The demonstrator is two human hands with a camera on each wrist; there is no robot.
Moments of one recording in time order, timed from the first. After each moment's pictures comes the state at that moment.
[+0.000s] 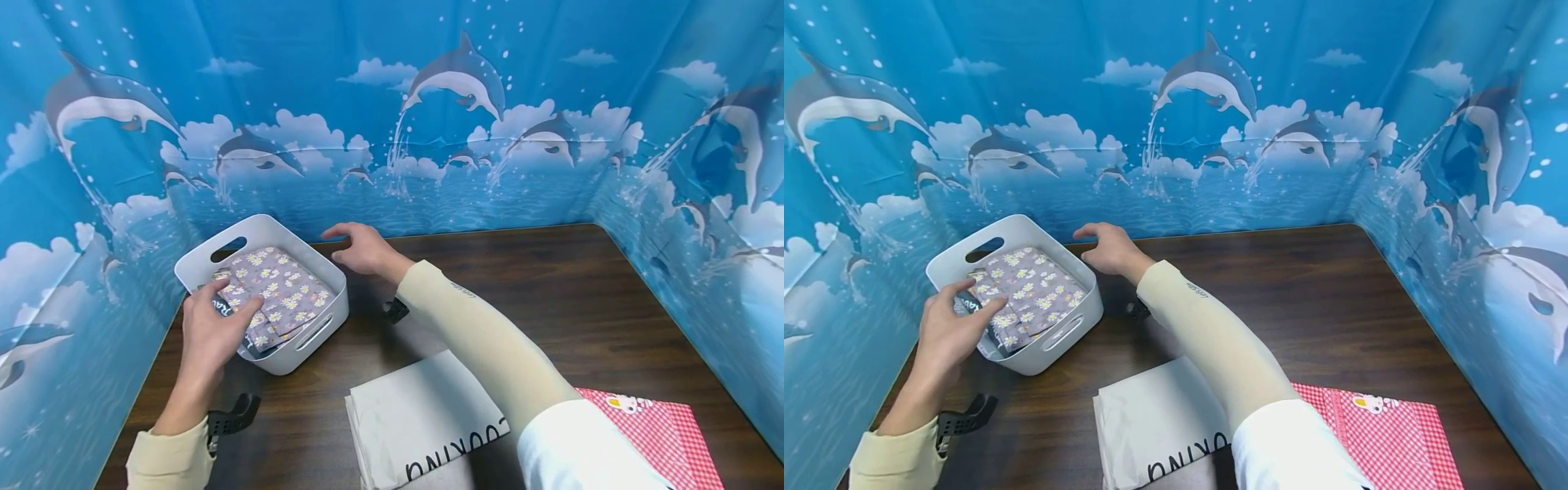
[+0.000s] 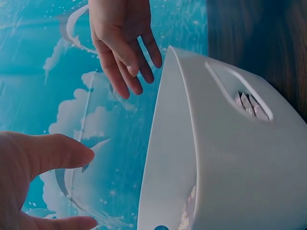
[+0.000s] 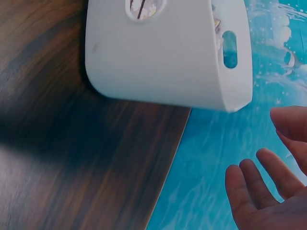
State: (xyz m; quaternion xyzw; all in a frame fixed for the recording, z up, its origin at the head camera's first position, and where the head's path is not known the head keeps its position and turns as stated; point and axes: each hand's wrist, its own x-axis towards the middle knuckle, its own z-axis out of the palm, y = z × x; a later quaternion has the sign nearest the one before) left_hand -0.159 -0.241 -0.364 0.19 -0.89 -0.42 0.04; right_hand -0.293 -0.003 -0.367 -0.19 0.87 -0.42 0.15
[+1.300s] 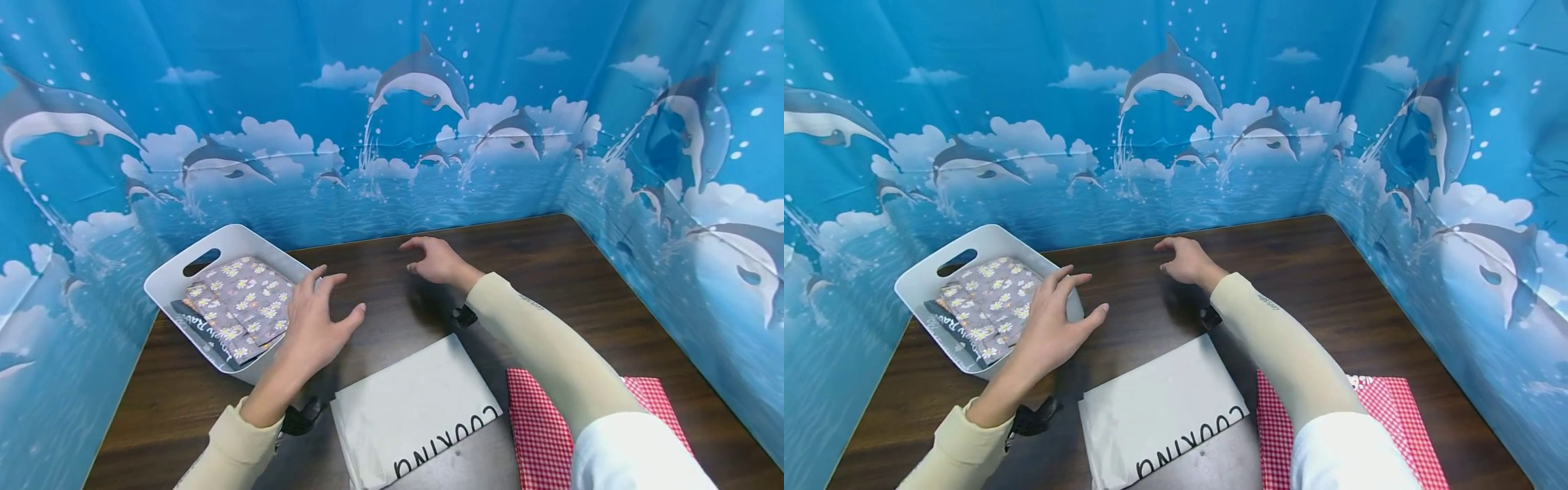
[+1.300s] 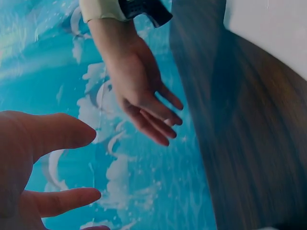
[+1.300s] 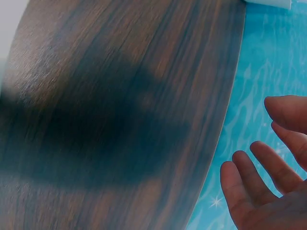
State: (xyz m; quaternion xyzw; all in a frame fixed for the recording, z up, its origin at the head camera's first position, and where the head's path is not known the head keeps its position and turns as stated) left_hand -0.156 -0.099 -0.370 -0.09 -0.93 -0.35 0.02; right_hand -0.279 0.149 -0.418 -0.09 0.91 -0.38 0.12
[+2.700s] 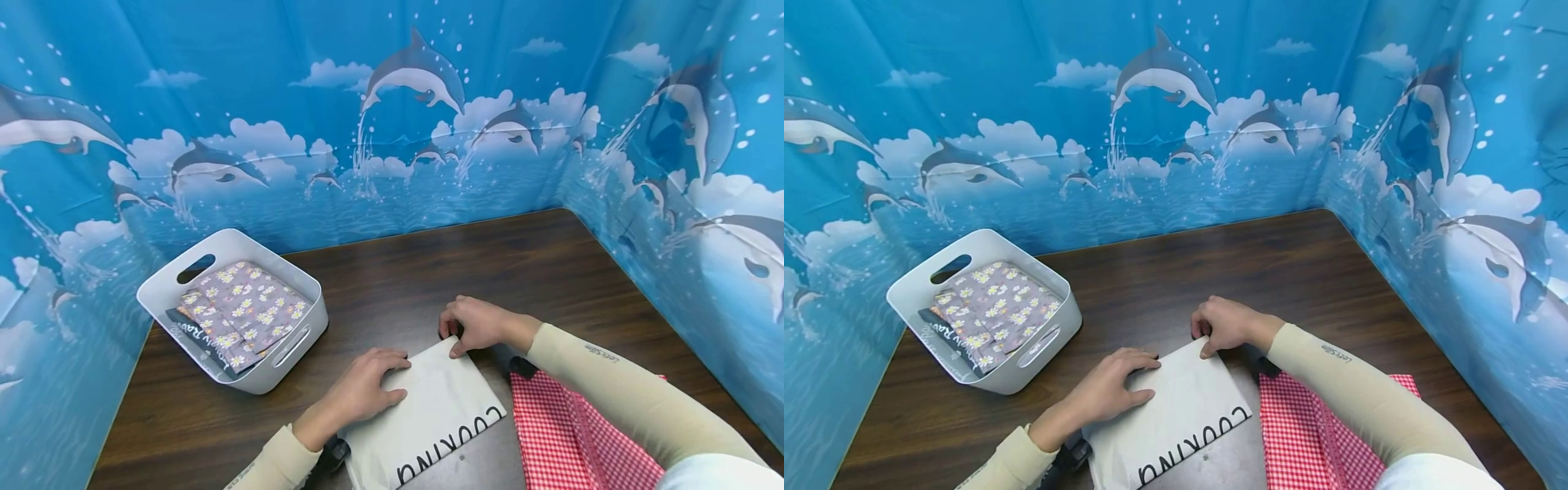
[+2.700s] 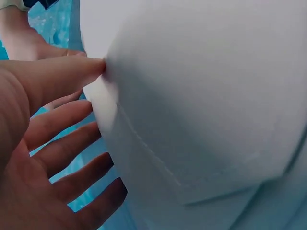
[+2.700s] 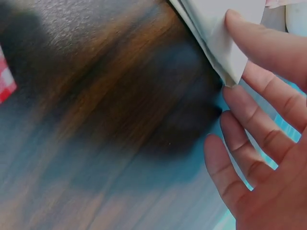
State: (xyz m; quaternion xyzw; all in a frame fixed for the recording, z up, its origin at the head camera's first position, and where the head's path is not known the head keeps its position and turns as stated) left_hand -0.137 -0.072 -0.480 -0.33 -0.90 -0.28 -0.09; right_hand -0.205 0.211 -0.472 -0.28 0.92 -0.21 0.19
